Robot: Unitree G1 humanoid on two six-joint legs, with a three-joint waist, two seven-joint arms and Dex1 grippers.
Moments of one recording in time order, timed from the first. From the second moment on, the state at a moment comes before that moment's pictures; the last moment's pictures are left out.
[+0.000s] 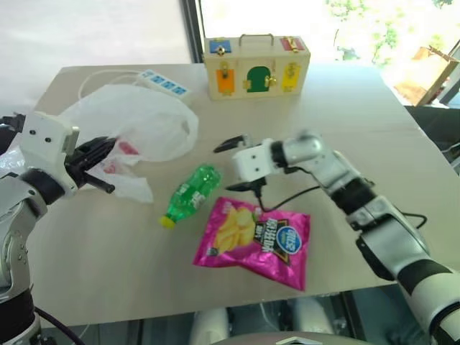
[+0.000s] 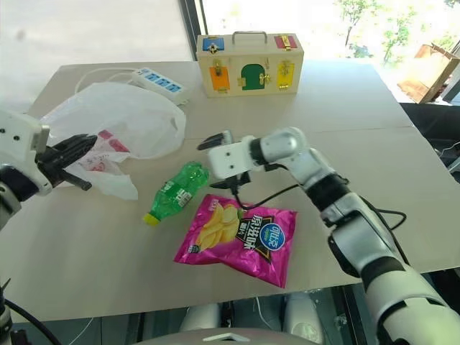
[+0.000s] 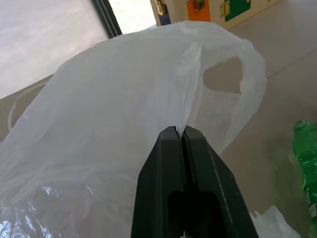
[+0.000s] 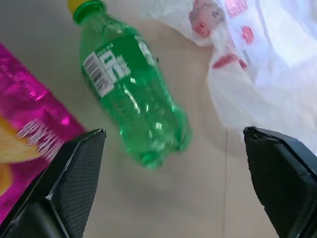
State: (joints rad) left arm -0.05 0.84 0.65 -0.49 -0.40 0.76 -0.68; right arm -1.10 -0.16 0.55 0.67 -0.22 -0.48 1.04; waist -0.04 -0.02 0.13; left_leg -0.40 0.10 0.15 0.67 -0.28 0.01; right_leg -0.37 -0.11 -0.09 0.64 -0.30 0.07
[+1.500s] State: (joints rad) left arm 0.00 0.72 0.61 -0.61 -0.45 0.80 -0.48; right arm -1.33 0.08 0.54 1.15 -0.41 -0.57 0.89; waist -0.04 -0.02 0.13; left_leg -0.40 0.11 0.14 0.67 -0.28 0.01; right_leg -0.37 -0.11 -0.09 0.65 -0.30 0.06
